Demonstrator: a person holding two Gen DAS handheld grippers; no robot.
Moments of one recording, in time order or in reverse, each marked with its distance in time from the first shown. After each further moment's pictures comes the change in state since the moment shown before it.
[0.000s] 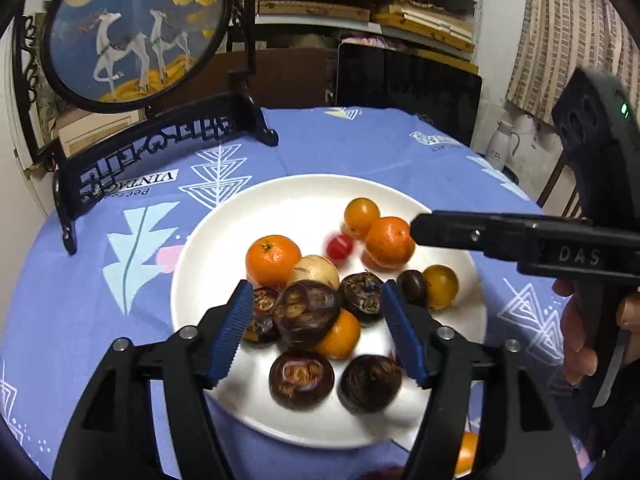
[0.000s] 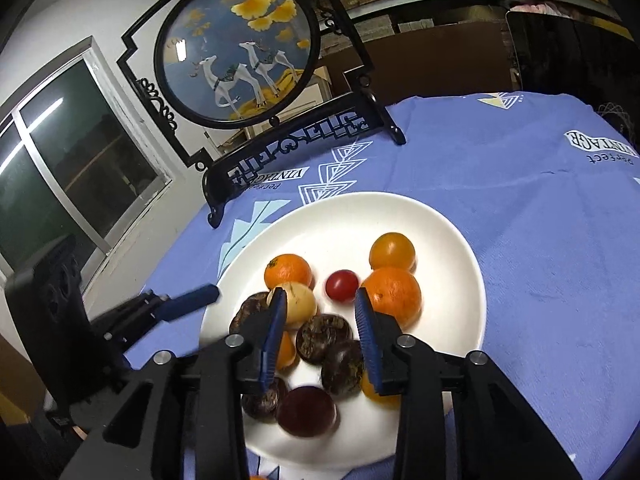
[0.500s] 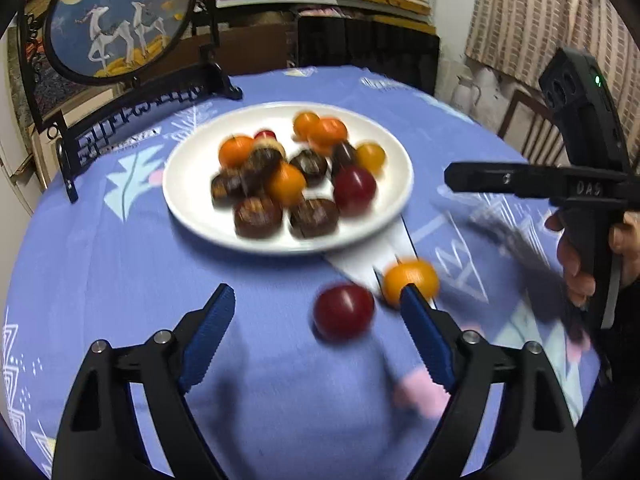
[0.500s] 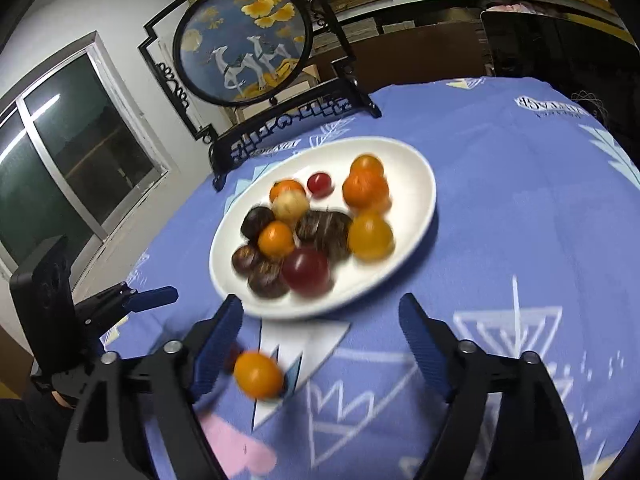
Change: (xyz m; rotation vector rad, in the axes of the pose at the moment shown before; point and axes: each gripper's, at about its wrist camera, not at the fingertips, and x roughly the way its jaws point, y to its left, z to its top) left arm -0.059 -0.023 -0.094 0.124 0.118 -0.072; right arm -0.062 0.007 -0.097 0.002 0.002 -0.037
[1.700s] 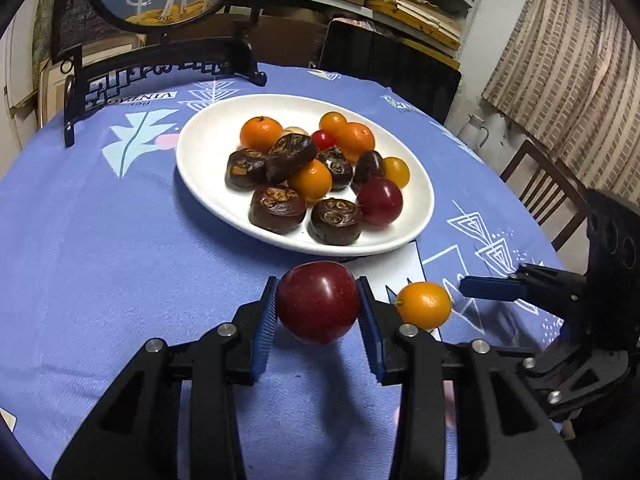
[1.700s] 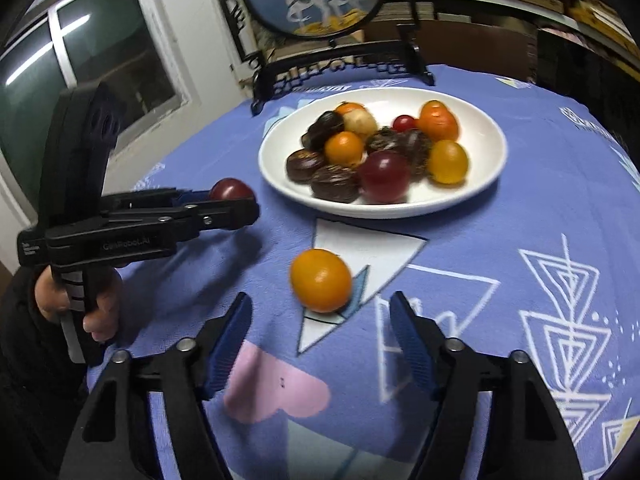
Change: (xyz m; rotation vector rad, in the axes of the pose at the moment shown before) left arm 0.012 0.034 -0.001 -0.213 -0.048 -0.087; right arm 0.025 0.063 -0.051 -0.236 0.128 -0.061
